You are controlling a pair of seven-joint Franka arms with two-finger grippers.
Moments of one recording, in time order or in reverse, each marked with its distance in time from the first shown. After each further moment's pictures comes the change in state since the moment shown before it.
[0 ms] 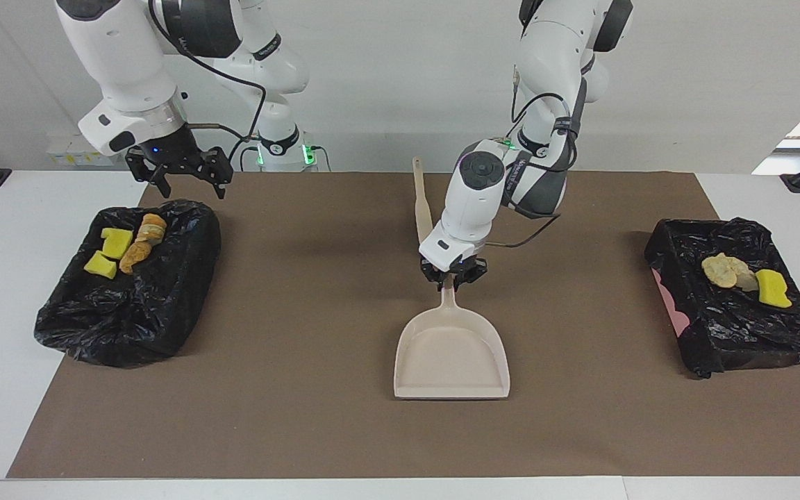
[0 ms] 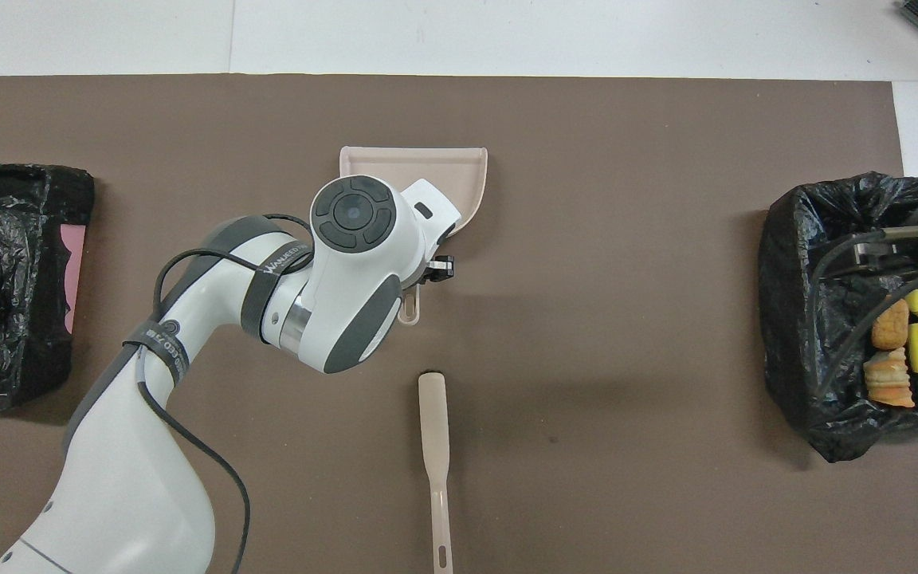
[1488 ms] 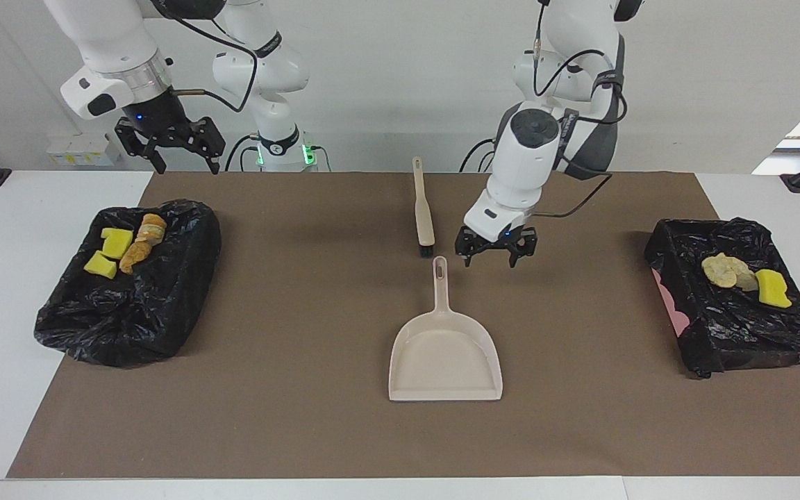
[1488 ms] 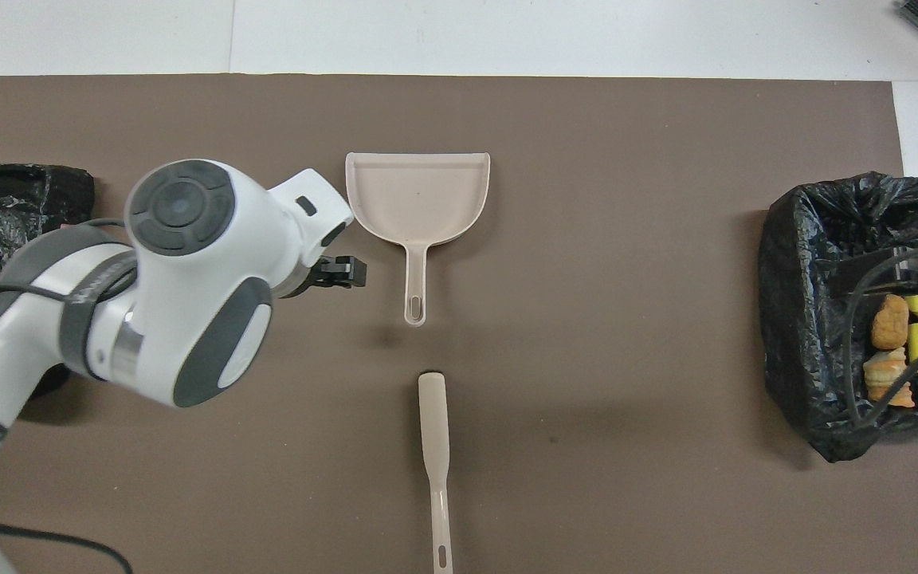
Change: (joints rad) left arm 0.137 -0.312 0.042 -0.176 0.015 -0.177 0.210; right arm 0.069 -0.047 -0.093 -0.001 0.069 -0.044 0.006
